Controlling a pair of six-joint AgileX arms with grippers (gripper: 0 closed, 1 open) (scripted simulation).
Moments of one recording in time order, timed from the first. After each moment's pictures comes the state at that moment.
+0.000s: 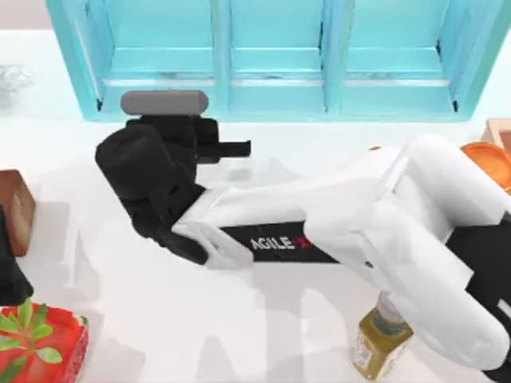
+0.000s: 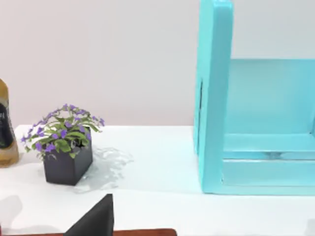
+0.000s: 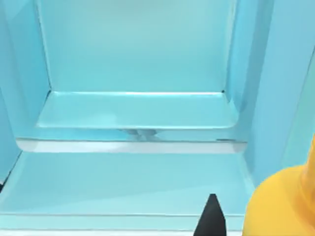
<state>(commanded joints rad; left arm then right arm) 0.00 0.00 0.00 0.00 0.00 0.00 0.95 2.52 1.75 0.42 0.96 0.28</state>
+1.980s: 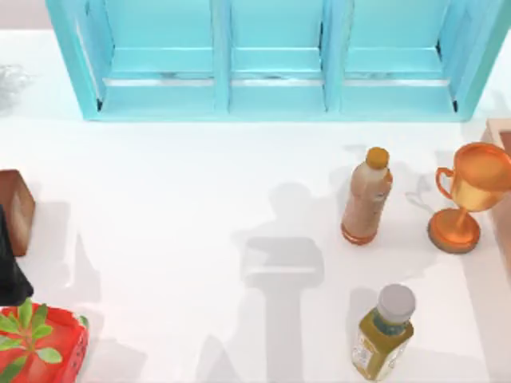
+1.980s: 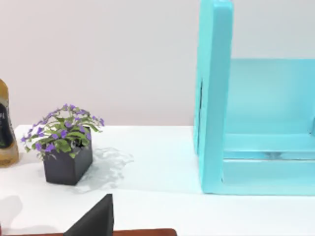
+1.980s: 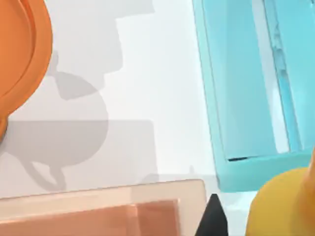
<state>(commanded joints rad) 0.00 0.00 0.00 0.00 0.00 0.00 -0.23 1.85 1.47 -0.80 -0.68 -1.68</state>
